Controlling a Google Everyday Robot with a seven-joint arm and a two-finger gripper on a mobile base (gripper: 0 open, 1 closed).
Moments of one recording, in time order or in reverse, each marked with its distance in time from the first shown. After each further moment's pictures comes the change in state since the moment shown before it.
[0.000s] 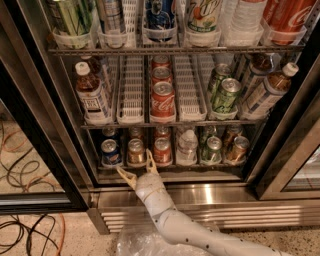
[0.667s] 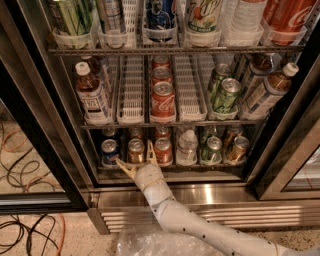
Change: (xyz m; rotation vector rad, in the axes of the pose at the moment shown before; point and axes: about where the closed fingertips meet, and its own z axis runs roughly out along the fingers) arm -0.012 -0.015 0.027 0.018 -0.035 -0.029
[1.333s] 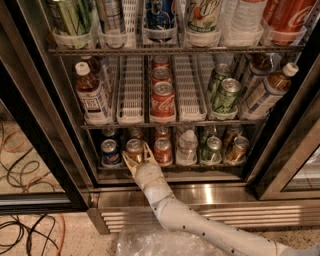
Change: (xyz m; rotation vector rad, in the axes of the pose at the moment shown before) arm 0.004 0.001 0.006 -0.012 0.013 0.005
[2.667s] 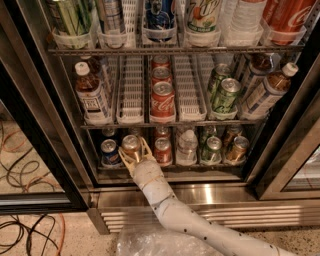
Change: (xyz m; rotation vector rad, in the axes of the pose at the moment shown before) arm -0.046 0.000 -0.007 -0.012 -0.111 0.018
